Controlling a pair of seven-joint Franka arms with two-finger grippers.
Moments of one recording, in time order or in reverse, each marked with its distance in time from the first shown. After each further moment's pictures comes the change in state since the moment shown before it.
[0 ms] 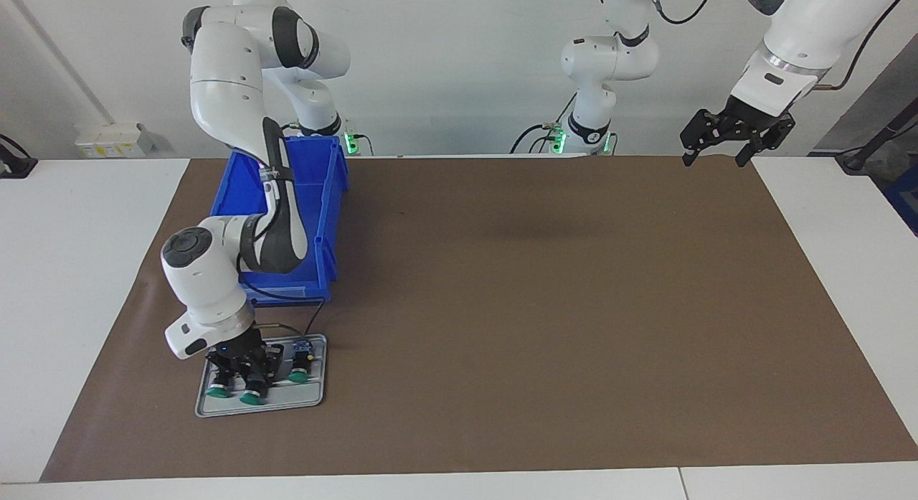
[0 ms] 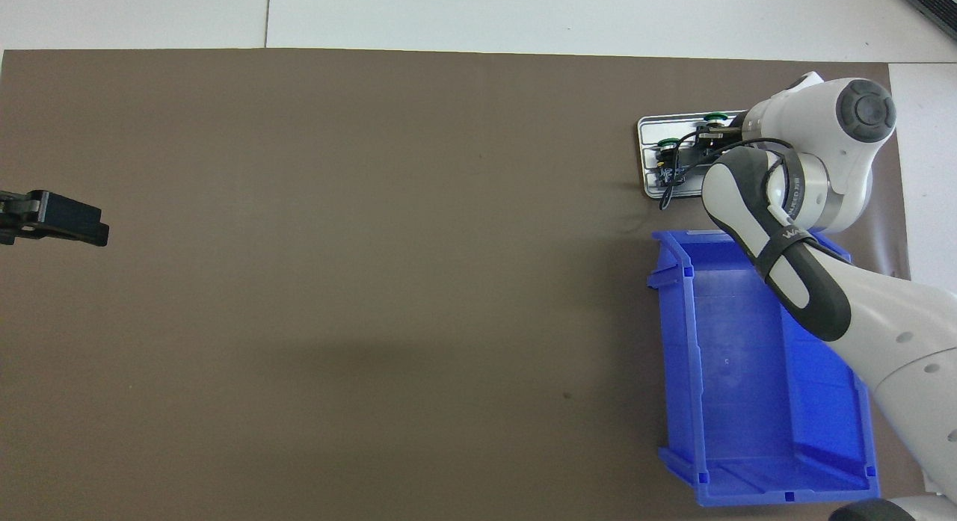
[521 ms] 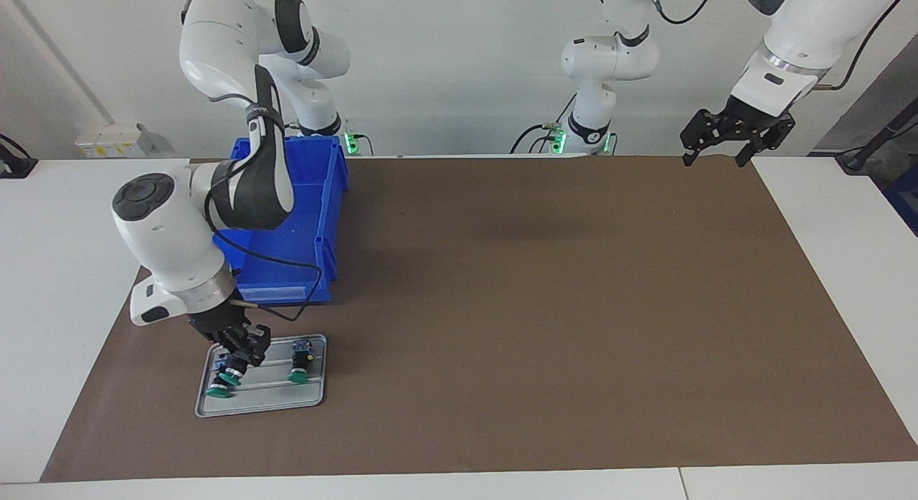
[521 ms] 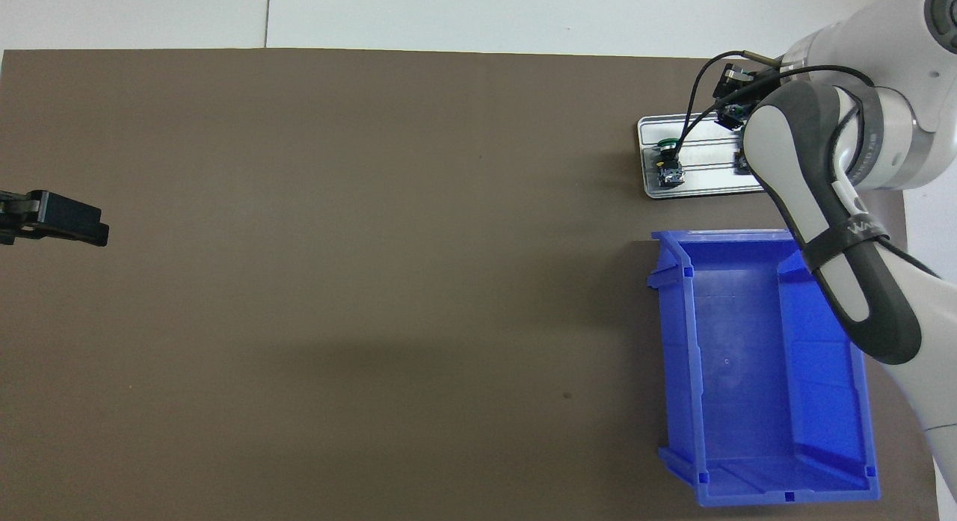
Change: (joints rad) left arm 0.000 0.000 0.000 0.000 0.000 0.000 0.000; right arm 0.048 -0.094 0.000 0.216 0.000 -0.326 0.478
